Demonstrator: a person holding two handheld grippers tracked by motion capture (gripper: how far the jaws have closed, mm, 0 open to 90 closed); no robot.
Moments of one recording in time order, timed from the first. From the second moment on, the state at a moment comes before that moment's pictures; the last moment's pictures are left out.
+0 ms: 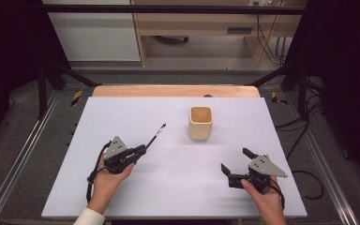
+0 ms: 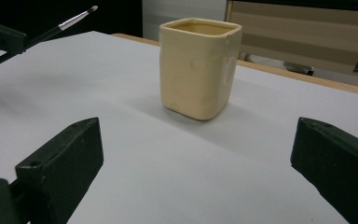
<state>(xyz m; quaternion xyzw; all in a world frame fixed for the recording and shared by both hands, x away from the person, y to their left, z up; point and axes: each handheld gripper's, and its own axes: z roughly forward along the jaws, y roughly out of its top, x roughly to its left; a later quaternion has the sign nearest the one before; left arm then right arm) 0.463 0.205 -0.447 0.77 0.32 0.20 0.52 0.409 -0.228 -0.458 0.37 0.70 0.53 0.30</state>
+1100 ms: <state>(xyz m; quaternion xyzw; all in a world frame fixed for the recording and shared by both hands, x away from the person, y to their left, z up) 0.462 0.157 -0.424 0.76 0.27 0.17 0.57 0.425 -0.184 -0.425 0.35 0.68 0.58 0.29</state>
